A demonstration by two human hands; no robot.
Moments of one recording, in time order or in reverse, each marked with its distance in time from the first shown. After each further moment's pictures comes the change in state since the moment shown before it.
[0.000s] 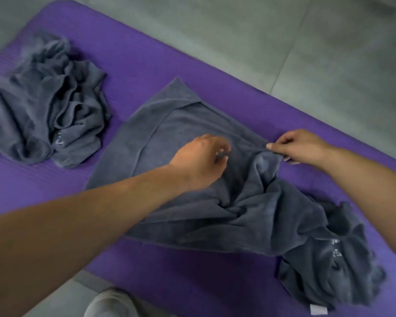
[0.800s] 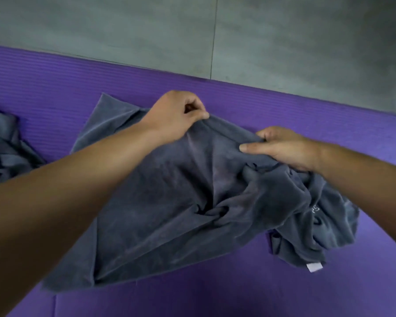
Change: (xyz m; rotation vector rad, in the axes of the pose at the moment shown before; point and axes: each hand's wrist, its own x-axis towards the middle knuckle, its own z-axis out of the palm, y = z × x) left_hand 0.127 0.020 -0.022 -0.114 -0.104 0.232; right_hand -0.073 0.013 -0.006 0.472 -0.132 0.057
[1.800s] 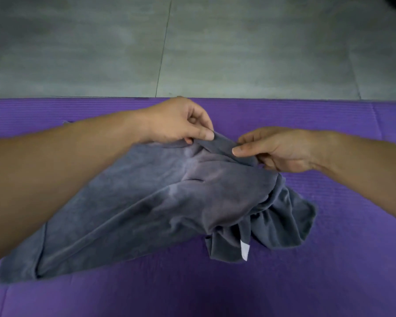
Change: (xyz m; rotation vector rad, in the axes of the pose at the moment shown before) left_hand 0.018 0.177 0.102 -0.033 -0.403 -0.096; right_hand -0.072 0.100 -0.121 0.409 -0.434 -0.102
